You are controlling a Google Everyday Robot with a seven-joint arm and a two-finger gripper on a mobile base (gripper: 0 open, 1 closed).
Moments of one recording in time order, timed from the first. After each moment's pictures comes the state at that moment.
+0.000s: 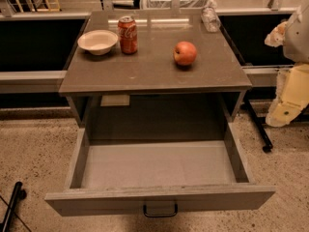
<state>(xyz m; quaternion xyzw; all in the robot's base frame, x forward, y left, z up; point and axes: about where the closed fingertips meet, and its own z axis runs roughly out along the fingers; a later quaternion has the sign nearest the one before) 0.438 -0.217 0.976 -0.60 0.78 -0.03 0.16</state>
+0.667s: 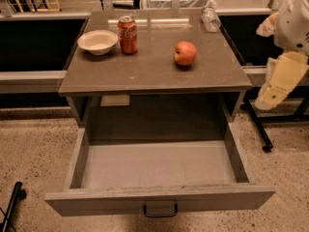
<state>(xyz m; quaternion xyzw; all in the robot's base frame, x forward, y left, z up) 0.474 -0.215 0.978 -0.61 0.77 -0.03 0.19</state>
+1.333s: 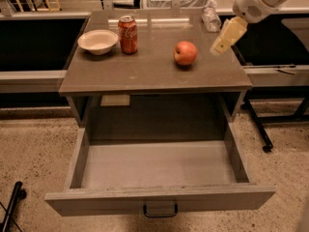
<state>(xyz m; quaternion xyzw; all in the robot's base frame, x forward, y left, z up) 0.683 -0.197 0.968 -0.56 0.76 -0.01 0.34</state>
